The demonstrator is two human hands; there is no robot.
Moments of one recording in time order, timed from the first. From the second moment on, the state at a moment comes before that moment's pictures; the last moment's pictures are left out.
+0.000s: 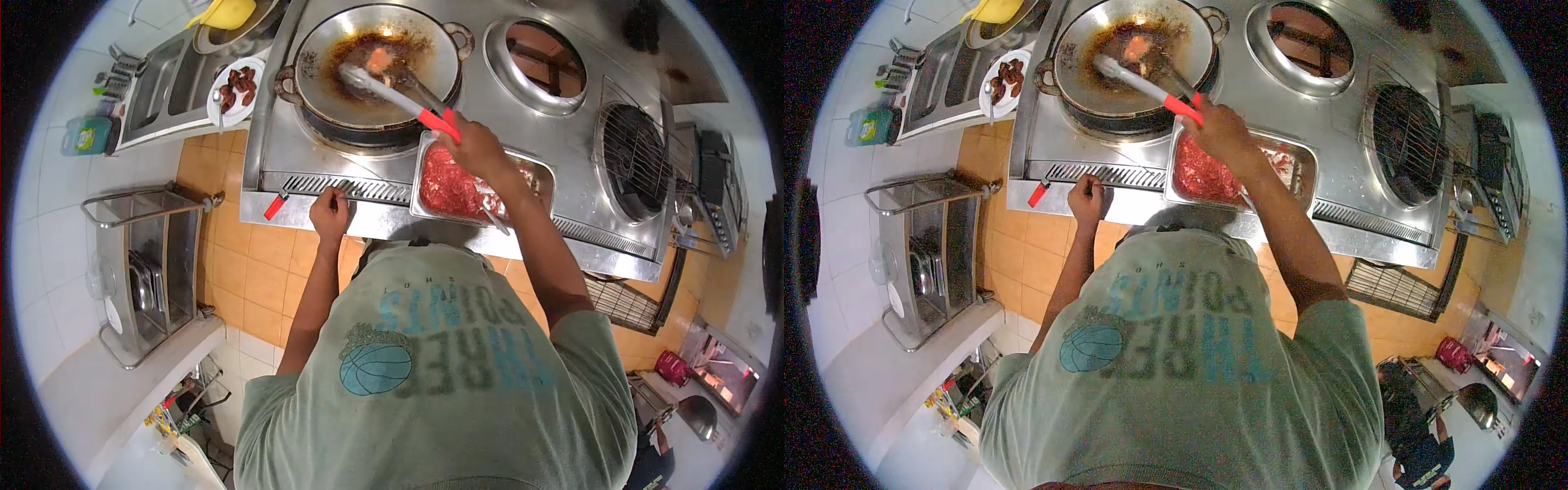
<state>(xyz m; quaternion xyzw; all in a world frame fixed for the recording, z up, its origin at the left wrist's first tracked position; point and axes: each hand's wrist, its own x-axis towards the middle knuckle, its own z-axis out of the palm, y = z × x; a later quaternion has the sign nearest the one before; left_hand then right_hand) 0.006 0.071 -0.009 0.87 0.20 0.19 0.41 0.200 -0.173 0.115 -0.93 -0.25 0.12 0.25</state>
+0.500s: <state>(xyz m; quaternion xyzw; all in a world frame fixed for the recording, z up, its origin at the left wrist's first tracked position) 0.011 0.065 -0.002 0.85 0.21 0.19 0.44 0.194 -0.172 0.151 -0.93 -0.18 0.16 0.27</state>
